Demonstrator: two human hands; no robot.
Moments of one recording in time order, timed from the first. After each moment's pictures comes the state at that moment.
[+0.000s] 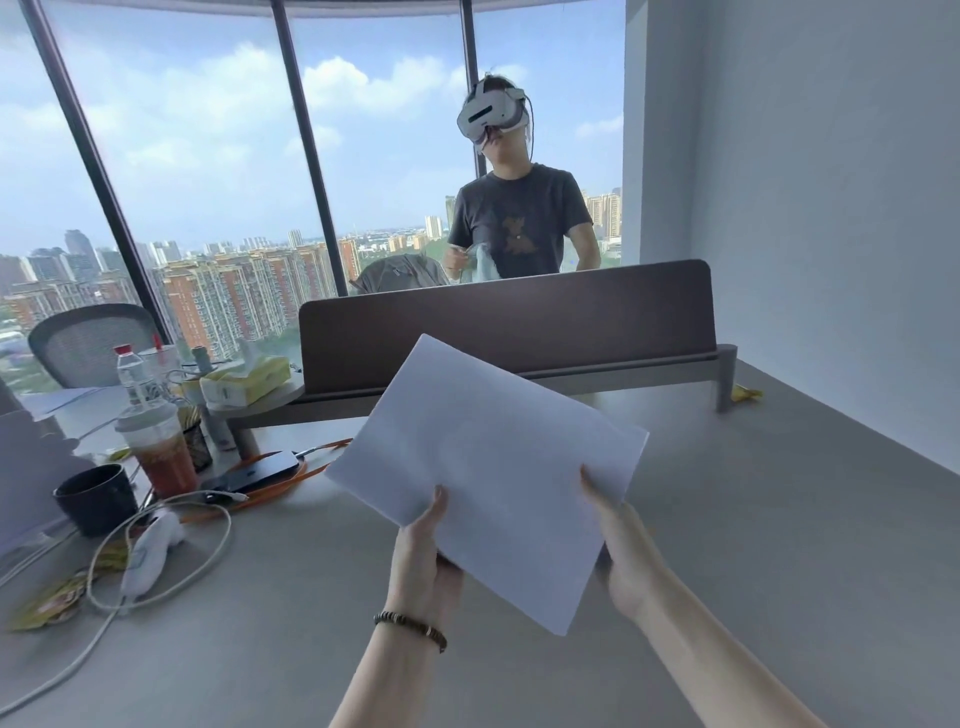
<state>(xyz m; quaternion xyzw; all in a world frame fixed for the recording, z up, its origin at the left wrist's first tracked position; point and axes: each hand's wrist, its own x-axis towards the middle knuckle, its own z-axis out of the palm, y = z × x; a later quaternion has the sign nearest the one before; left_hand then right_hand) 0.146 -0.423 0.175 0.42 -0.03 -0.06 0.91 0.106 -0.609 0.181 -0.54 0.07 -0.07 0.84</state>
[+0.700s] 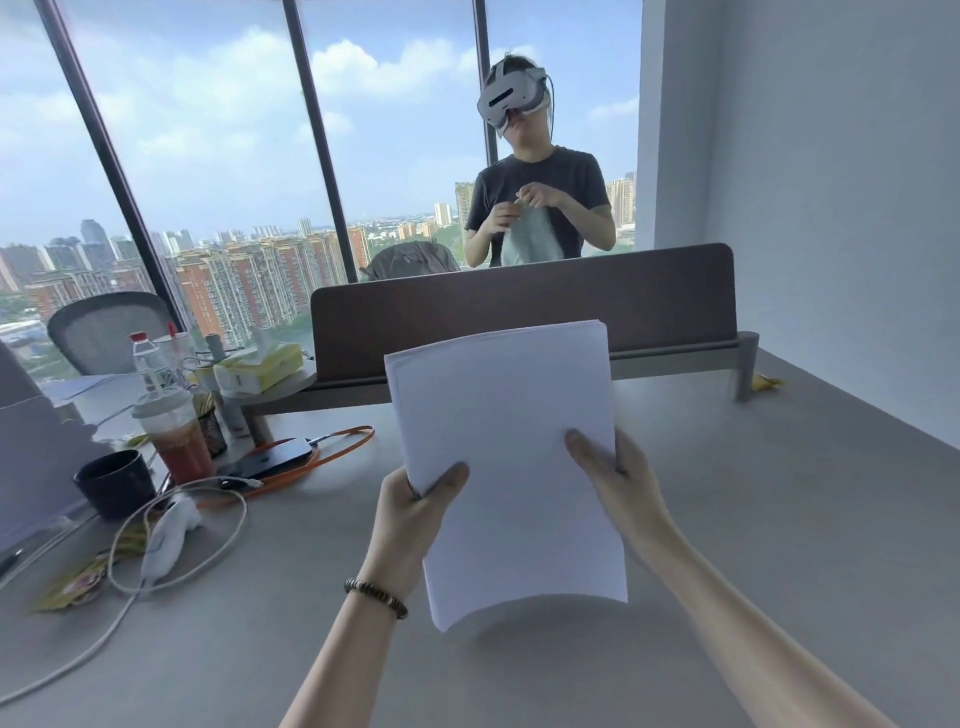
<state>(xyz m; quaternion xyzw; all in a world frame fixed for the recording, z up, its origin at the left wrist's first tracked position) 0.155 -0.389 0.201 0.65 -0.12 0.07 0.75 0.126 -0.610 0.204 -0.66 -0.07 -0.21 0.72</state>
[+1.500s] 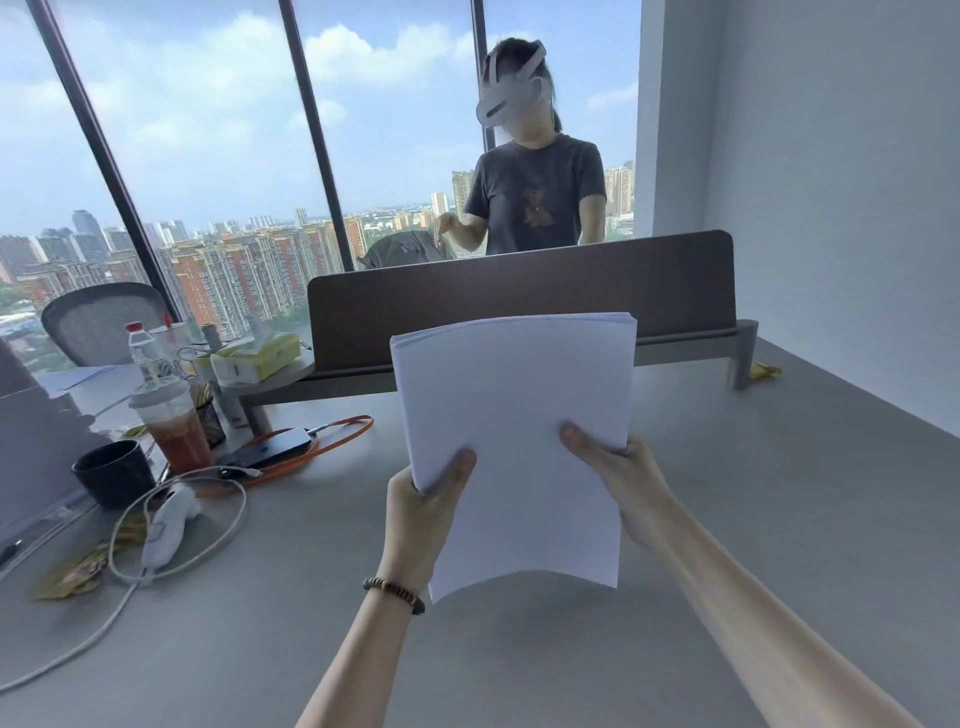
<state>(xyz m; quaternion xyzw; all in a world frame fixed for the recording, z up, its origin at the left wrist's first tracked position) 0.150 -0.400 0.189 0.66 -0.12 0.11 0.73 0.118 -0.612 0.214 -0.61 -0.05 -0.10 0.79</state>
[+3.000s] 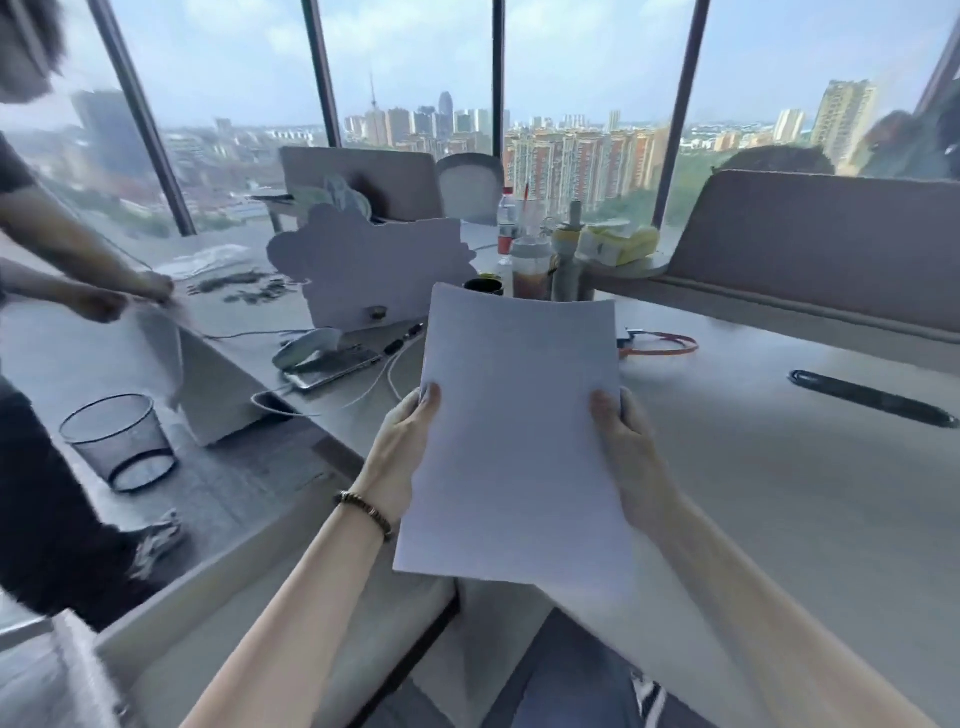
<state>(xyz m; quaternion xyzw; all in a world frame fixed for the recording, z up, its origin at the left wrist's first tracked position) 0.020 -0.091 0.174 0.65 0.15 0.18 0.72 0.126 -0.290 0.162 -0.61 -0.14 0.13 0.77</state>
